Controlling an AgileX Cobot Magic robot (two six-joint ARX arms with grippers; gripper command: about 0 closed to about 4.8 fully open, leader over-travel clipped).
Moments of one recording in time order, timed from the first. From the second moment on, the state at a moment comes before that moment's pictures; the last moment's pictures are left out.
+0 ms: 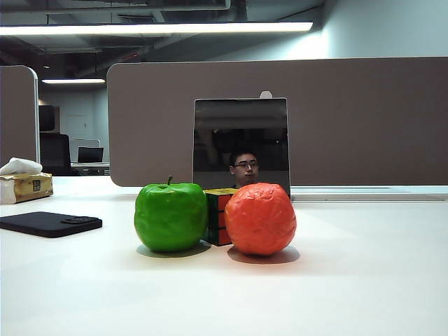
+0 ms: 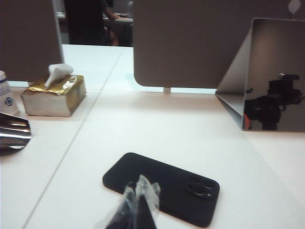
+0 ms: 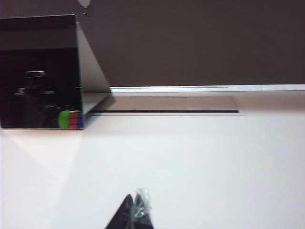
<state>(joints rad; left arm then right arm) 0.07 0.00 0.01 0.03 0.13 -0.02 -0.02 0.01 0.01 0.04 -0.07 0.05</state>
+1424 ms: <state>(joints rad) 0.01 0.00 0.01 0.05 0.13 -0.06 -0.03 0.01 0.01 0.02 0.00 -0.01</state>
